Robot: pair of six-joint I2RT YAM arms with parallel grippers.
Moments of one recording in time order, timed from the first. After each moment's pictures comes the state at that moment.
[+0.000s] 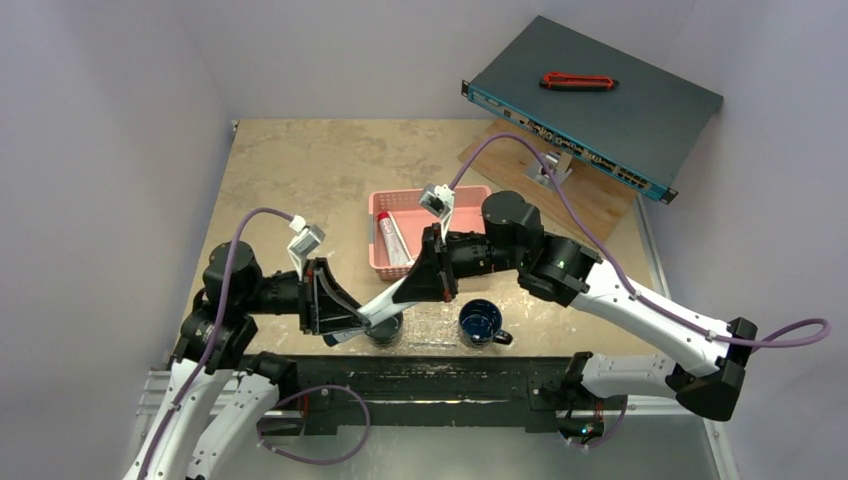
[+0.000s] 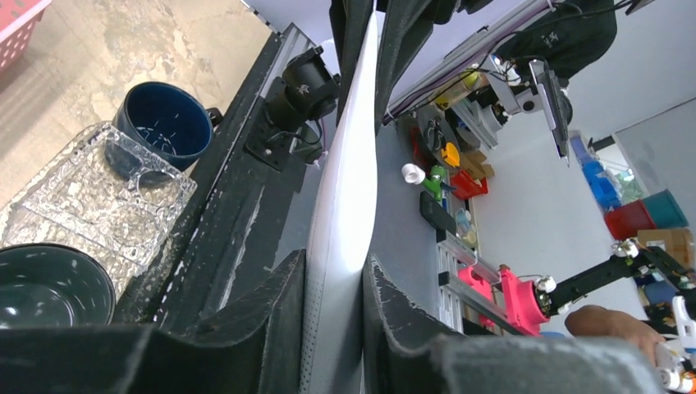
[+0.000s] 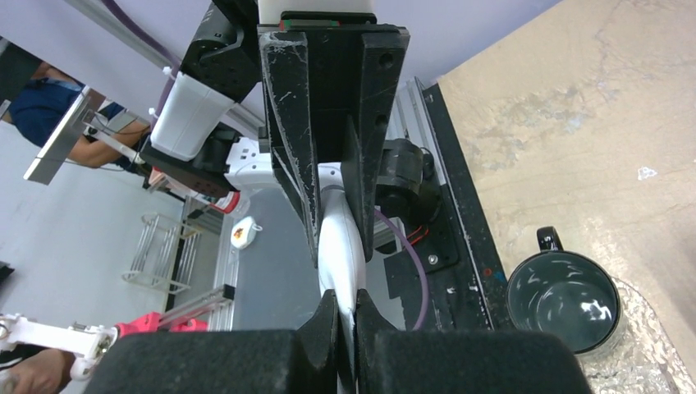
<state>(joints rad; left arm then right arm) -0.32 0.52 0.77 -0.48 1.17 -0.59 0.99 1.16 1.21 -0.29 -0.61 0.52</state>
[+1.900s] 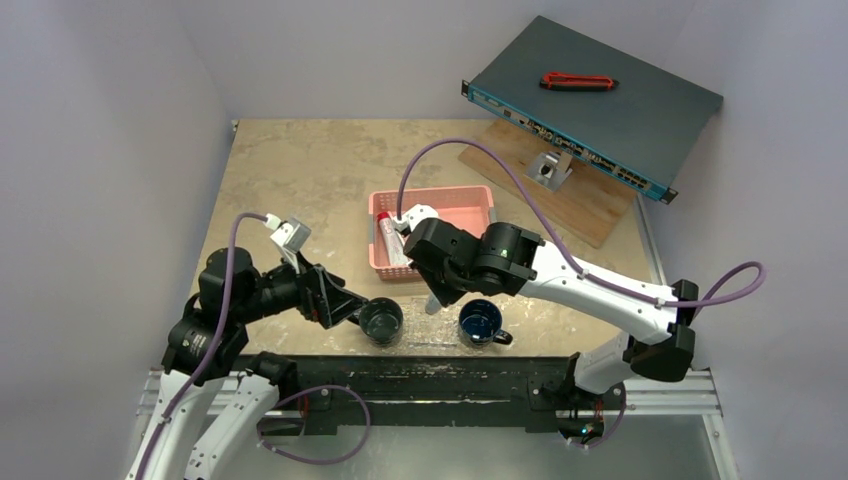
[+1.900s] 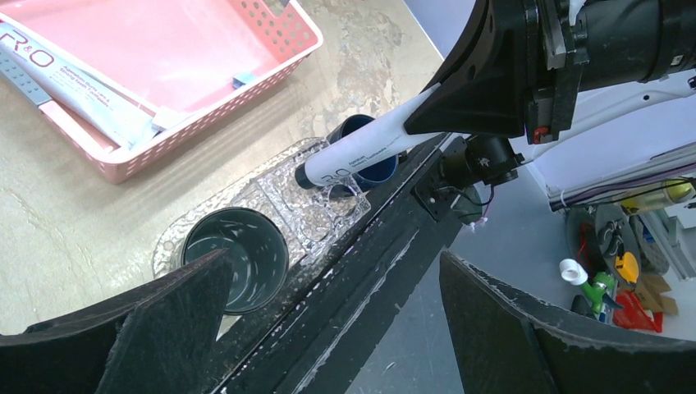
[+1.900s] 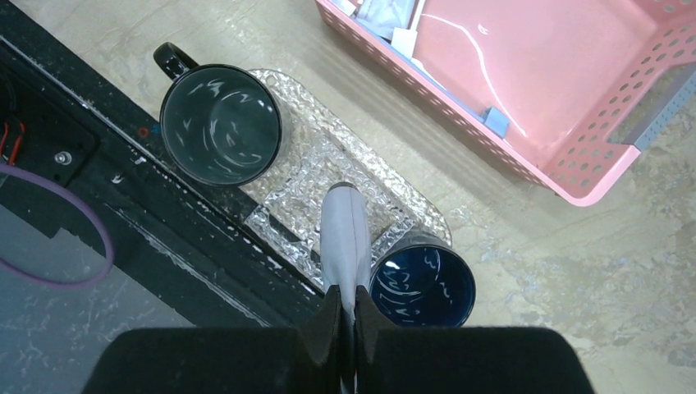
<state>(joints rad) -0.32 0.49 0.84 -0.73 0.66 -0.40 1.20 1.47 1.62 -1.19 0.30 0.43</state>
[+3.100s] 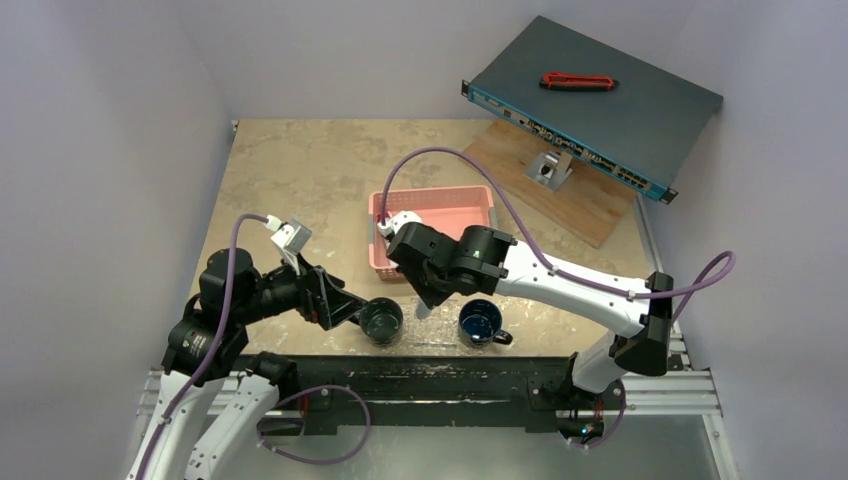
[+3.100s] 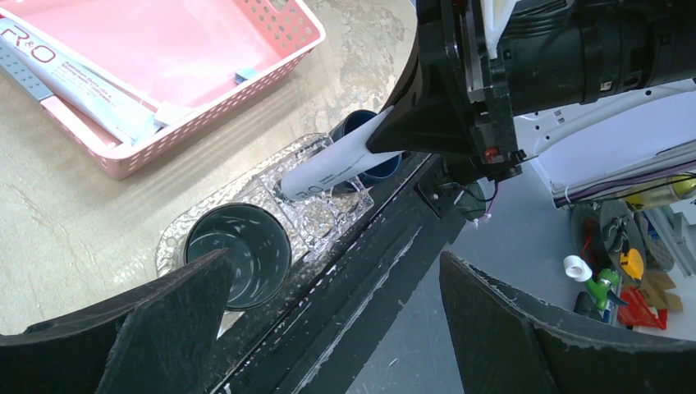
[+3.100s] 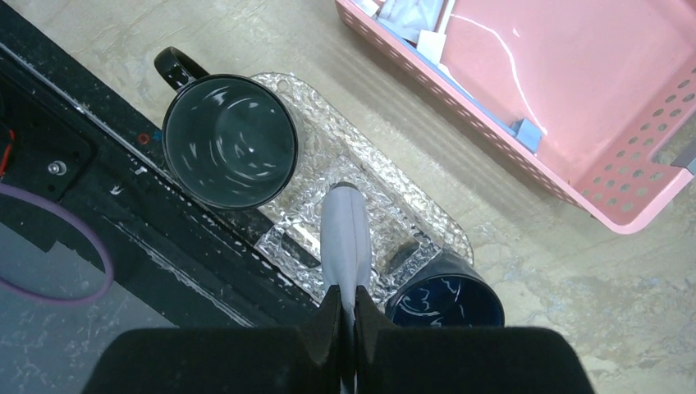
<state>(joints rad) -0.32 0.48 0.84 -0.74 0.66 -0.38 1.21 1.56 1.59 -1.12 0.27 0.43</state>
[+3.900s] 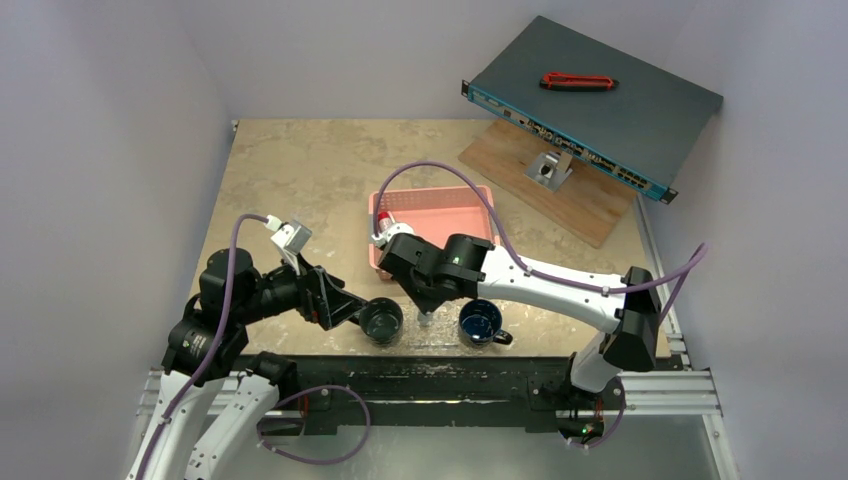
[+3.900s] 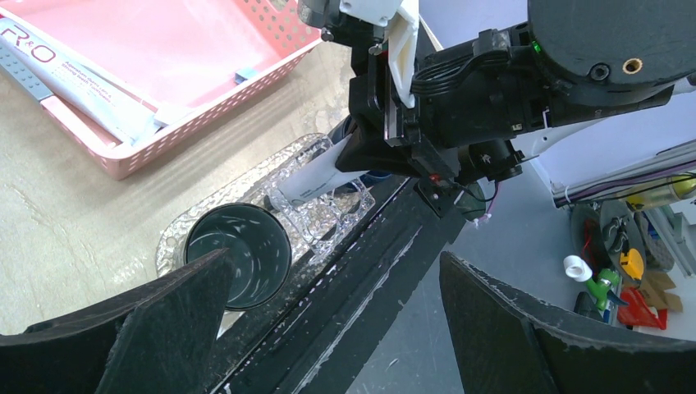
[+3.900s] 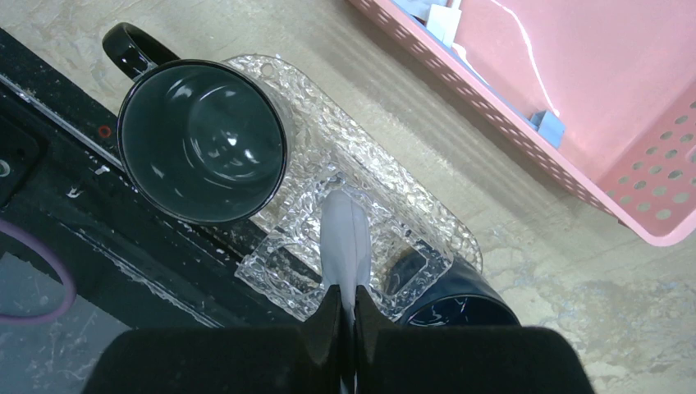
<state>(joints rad) -0.32 0.49 0.84 -0.74 0.66 -0.38 1.21 1.61 1.51 -1.05 0.27 0.43</state>
